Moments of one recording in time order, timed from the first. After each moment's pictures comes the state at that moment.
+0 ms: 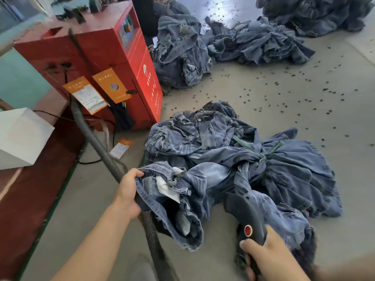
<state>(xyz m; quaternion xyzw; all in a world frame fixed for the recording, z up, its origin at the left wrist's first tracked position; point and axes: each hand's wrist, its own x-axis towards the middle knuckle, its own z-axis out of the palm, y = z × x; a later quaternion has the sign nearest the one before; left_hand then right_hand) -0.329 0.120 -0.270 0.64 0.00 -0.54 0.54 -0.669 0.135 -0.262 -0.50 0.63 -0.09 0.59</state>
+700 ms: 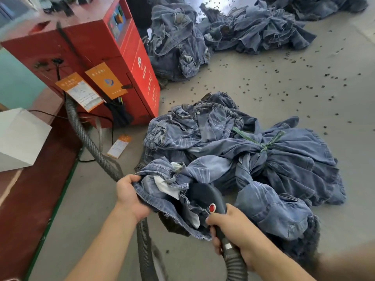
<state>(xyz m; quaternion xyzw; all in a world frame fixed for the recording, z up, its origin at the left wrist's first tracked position) -0.338 0.132 -0.279 0.54 0.08 -0.60 0.58 -0.603 0.122 -0.278 -0.32 0.52 -0.10 0.79</state>
